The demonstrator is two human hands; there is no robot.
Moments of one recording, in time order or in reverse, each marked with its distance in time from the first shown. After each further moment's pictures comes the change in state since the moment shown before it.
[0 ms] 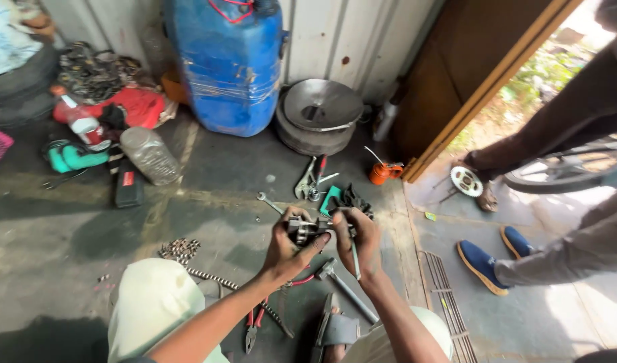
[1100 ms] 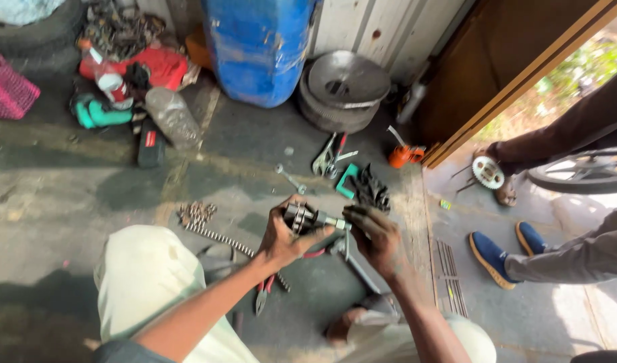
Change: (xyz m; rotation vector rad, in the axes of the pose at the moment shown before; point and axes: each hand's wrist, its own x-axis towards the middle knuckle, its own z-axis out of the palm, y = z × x) left_hand -0.044 -0.002 -0.030 0.166 0.097 0.105; right_hand -0.026 -0.019 -0.023 -0.393 -0.375 -0.509
